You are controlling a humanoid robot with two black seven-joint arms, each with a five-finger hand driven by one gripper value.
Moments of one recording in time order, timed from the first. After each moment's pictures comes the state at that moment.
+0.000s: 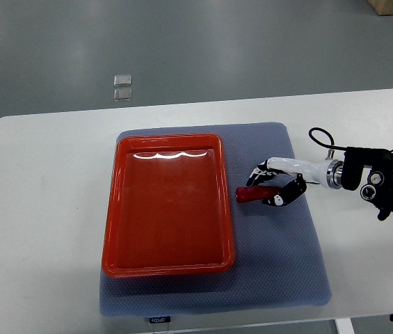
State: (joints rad) left arm -0.12 0.00 0.06 -0.17 0.12 0.01 0.02; right arm 0.80 -0.53 0.27 1.10 -1.19 0.22 0.13
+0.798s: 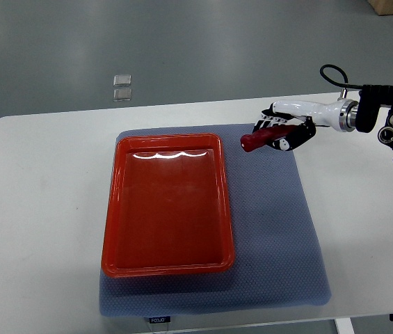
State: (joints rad) left arm -0.12 0.00 0.06 -0.16 0.12 0.01 0.02; right arm 1.05 -0.59 0.28 1.12 -1.17 0.29 0.13
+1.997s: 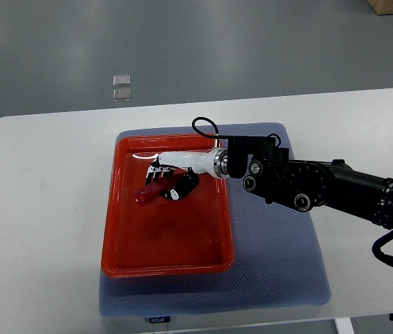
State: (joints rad) left arm -0.12 0.00 0.06 -0.17 0.12 0.01 0.02; right arm 1.04 0.00 0.16 0.80 -1.20 0.18 0.13
